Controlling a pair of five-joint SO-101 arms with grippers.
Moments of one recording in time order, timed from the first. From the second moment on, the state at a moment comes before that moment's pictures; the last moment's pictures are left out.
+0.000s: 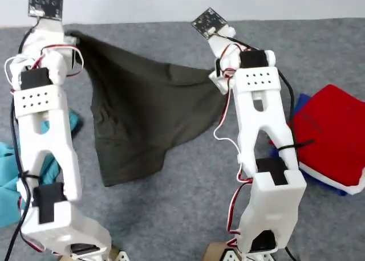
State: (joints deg) left arm -17.4 8.4 -7.3 44.5 -13.6; right arm -9.2 23.1 -28.4 71.3 33.2
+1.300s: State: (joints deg) left arm -9.5 -1.1 14.8 95.9 -45.2; right arm -7.1 23.1 -28.4 80.1 31.3
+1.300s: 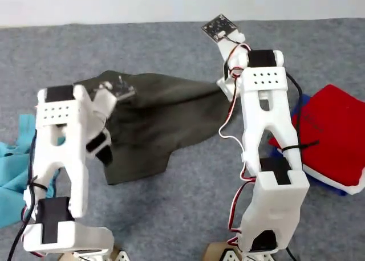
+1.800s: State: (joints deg) left arm -3.8 -28.8 49.7 76.3 -46.7; right arm -9.1 23.1 -28.4 83.1 27.2
